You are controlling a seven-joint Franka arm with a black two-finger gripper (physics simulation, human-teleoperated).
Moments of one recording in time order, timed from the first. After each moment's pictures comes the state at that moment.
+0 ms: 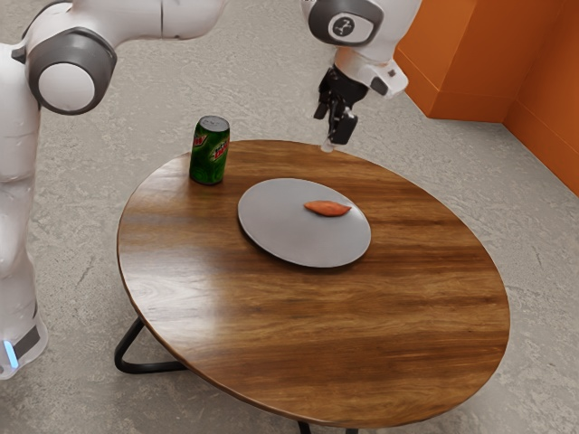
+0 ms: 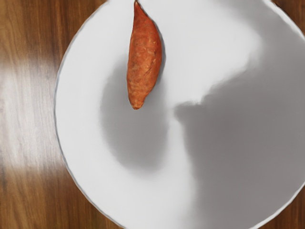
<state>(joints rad) -0.05 0.14 0.04 -1.33 0.20 1.42 0.08</state>
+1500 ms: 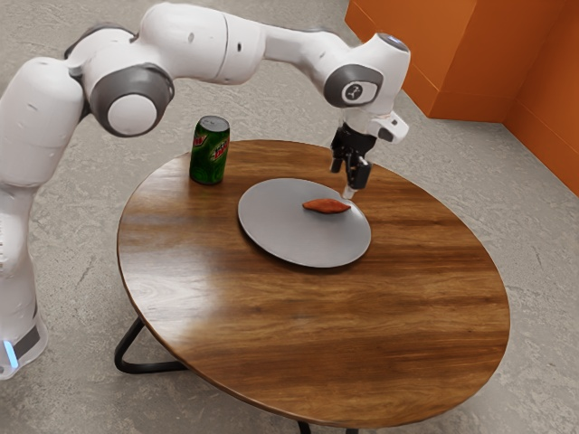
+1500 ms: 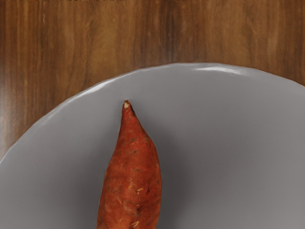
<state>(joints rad) 0.00 0.38 0.15 -1.37 -0.03 1.74 0.15</state>
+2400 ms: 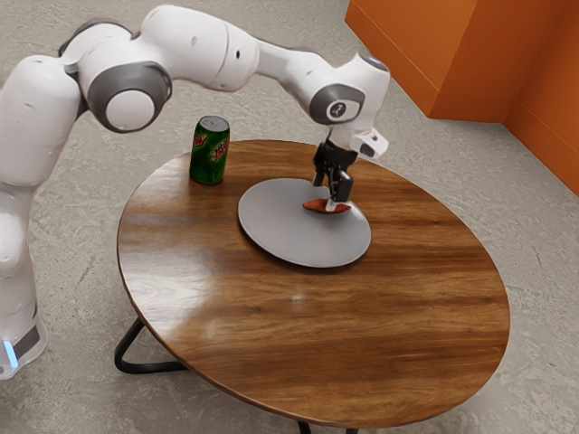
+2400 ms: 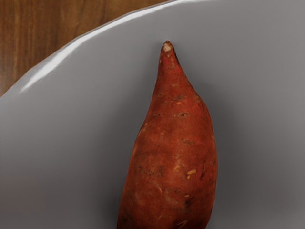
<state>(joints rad) 0.01 0.37 0.17 -1.53 -0.06 1.85 0.16</state>
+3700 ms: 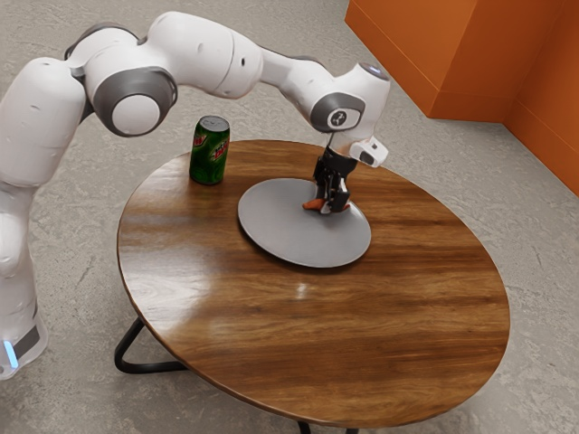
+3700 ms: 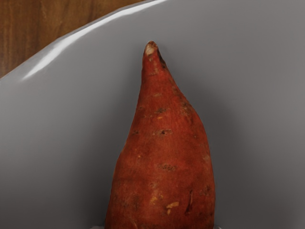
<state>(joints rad) 0.01 0.40 0.17 -1.53 -0.07 1.86 0.17</state>
